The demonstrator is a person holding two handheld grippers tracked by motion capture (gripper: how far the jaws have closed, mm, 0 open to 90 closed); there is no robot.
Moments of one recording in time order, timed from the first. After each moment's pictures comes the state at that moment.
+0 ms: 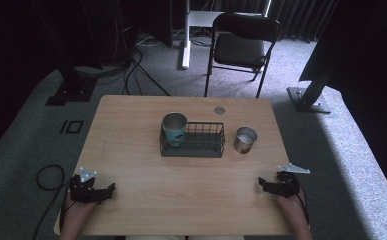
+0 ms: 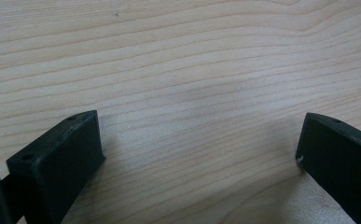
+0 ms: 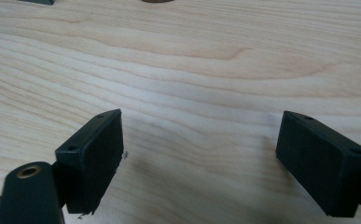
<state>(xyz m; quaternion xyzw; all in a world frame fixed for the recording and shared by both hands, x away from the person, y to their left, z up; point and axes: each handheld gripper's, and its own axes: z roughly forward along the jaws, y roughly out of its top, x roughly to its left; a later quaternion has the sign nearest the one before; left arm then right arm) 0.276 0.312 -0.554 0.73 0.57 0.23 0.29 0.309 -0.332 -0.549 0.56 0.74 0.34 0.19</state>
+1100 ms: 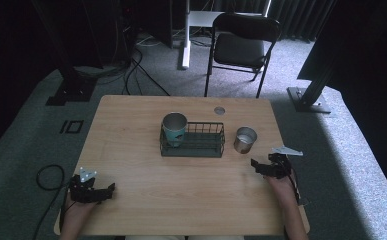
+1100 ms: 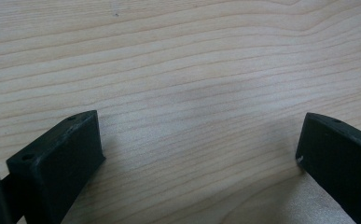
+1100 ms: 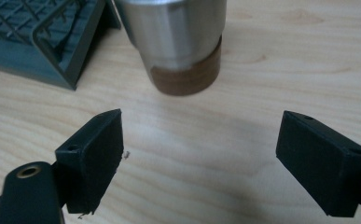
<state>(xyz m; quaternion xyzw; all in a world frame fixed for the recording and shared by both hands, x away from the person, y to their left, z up) 0.276 0.312 -0.554 0.73 0.57 0.23 0.29 0.358 -0.311 -0.524 0.54 0.72 0.39 0.20</state>
